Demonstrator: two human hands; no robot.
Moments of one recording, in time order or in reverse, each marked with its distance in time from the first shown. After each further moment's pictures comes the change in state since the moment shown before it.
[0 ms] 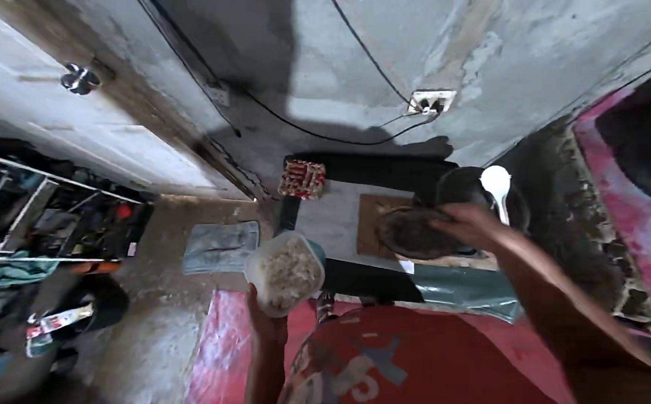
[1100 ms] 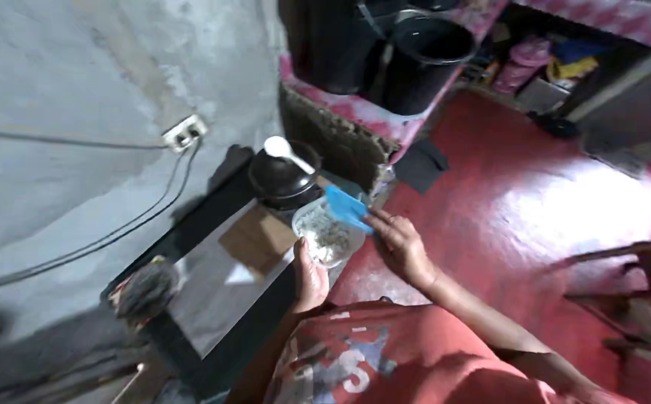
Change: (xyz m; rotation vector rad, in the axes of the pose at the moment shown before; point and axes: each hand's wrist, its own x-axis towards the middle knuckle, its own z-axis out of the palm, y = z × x) left_hand -0.109 -0.156 0.168 0.313 -1.075 -0.483; right_hand -0.243 0.015 0.176 -0.308 1.237 0.212
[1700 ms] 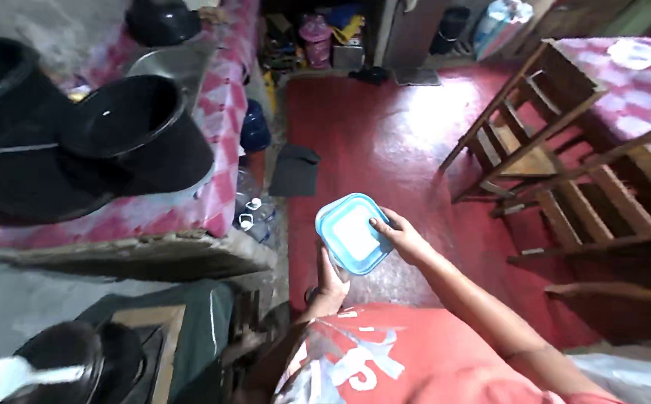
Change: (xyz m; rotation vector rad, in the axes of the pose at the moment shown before) left_hand -0.040 -0.323 0.341 0.263 -0.597 -0.489; right_hand -0.166 0.284 -0.285 0.568 0.412 1.097
